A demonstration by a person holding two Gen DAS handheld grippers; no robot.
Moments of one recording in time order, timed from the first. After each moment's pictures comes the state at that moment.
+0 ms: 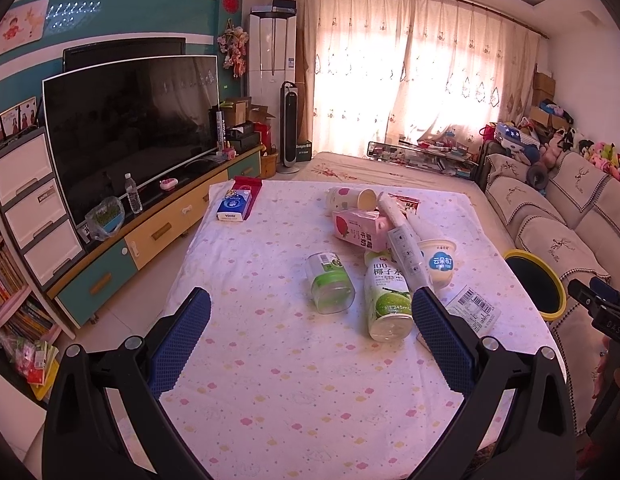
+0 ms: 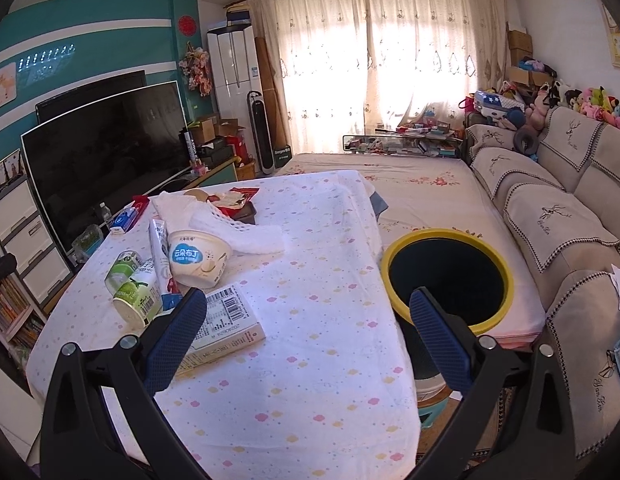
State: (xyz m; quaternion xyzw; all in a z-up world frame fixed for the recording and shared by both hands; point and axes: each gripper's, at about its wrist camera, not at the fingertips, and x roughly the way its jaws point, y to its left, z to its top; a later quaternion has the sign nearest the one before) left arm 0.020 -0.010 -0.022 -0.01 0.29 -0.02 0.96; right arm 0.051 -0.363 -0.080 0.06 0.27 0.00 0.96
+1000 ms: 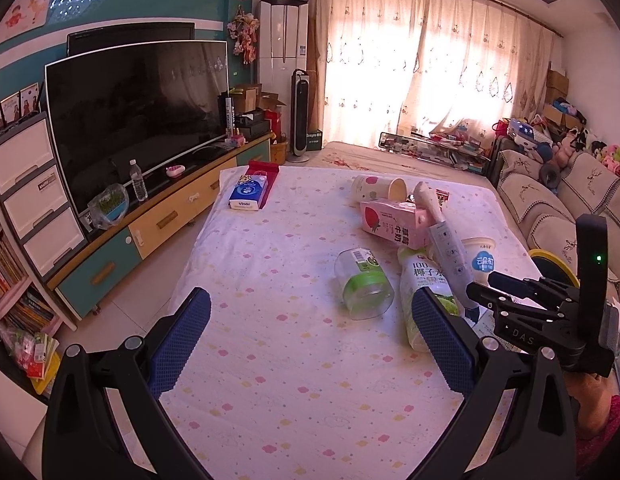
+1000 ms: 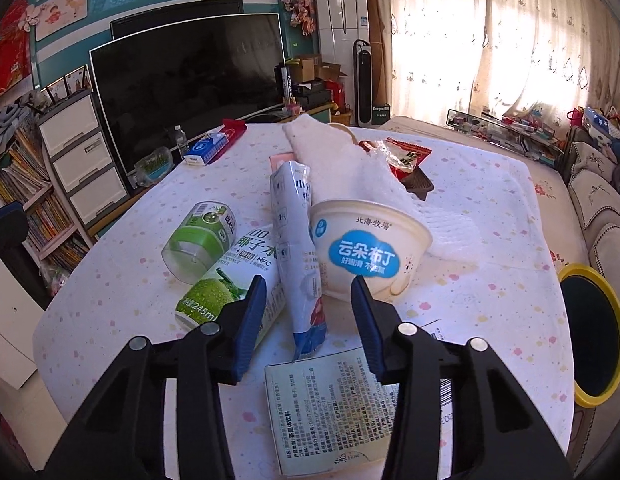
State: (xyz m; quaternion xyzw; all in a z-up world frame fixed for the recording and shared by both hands) left arm 0.069 0.017 -0.056 -0.02 0.31 0.00 0.95; right arm 0.163 -0.216 -0.131 -0.02 0.36 0.16 0.92
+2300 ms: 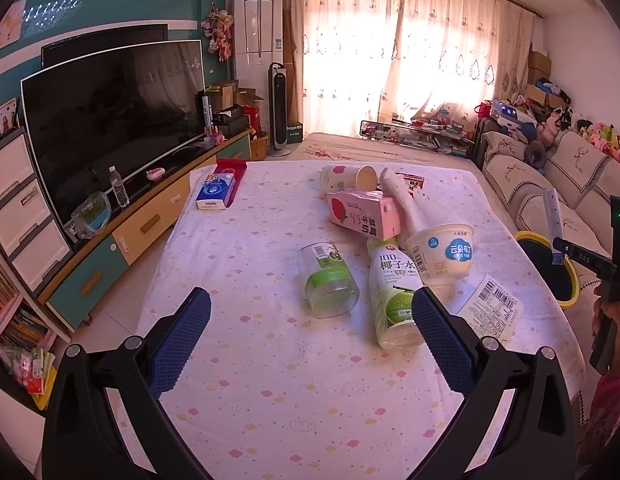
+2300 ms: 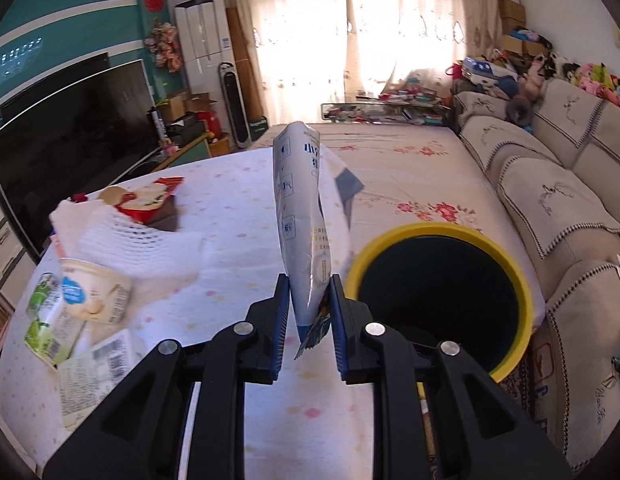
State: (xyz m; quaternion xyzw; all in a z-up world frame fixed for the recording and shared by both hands) left arm 0.084 -0.021 -0.063 0.01 0.32 -0.03 0.95; right arm 0.167 -0.455 -0.134 0.09 0.34 -0.05 0.93
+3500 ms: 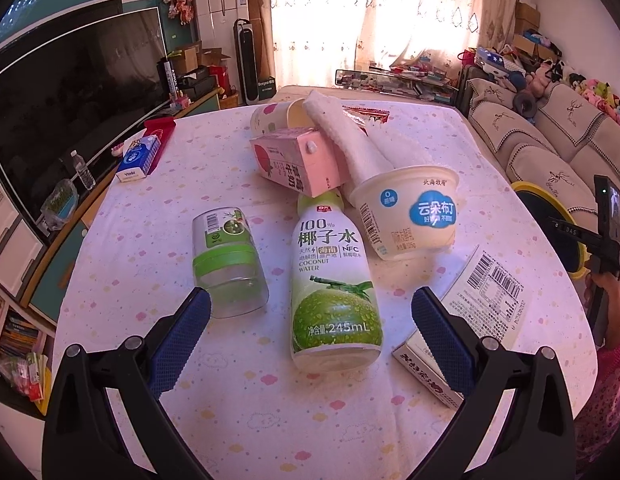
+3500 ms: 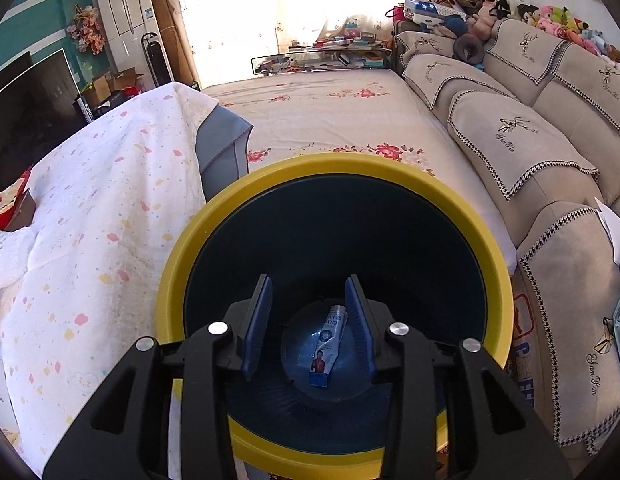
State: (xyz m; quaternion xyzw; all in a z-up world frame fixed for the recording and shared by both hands) left arm 0.158 -0.107 -0.125 0.04 0.41 -0.07 0.91; right arm 0.219 -0.545 -0.217 0.11 0.41 -0.14 0.89
